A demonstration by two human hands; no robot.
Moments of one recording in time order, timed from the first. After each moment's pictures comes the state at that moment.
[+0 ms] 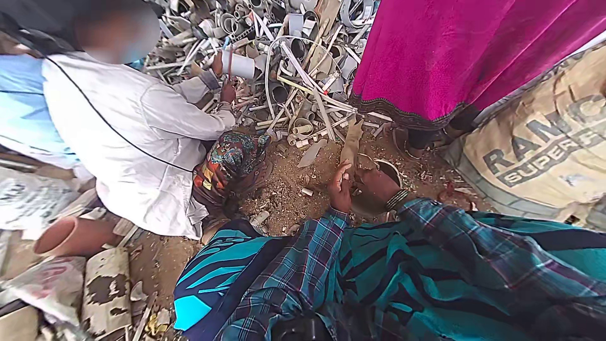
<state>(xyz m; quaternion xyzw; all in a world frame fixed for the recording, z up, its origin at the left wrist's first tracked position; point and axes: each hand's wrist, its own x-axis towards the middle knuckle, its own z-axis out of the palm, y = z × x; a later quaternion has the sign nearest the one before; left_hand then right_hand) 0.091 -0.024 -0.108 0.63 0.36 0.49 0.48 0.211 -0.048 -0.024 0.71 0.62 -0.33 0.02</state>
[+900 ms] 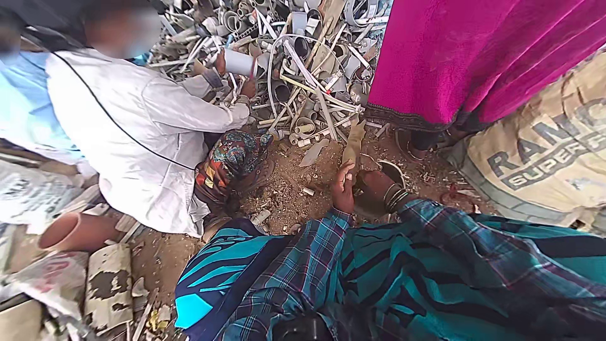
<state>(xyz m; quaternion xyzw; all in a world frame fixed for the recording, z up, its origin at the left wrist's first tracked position) 0.092 -0.024 -0.106 0.63 0.37 0.49 0.48 0.211 -0.041 -0.031 0.71 0.61 -0.35 0.04</state>
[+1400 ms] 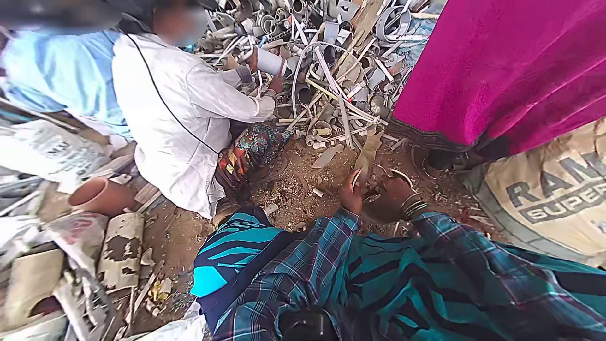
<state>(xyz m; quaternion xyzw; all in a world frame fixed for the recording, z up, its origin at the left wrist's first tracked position) 0.082 -0.025 -0.091 0.61 0.49 0.42 0.46 0.216 -0.042 -0.030 0.74 0.58 -0.33 0.04</state>
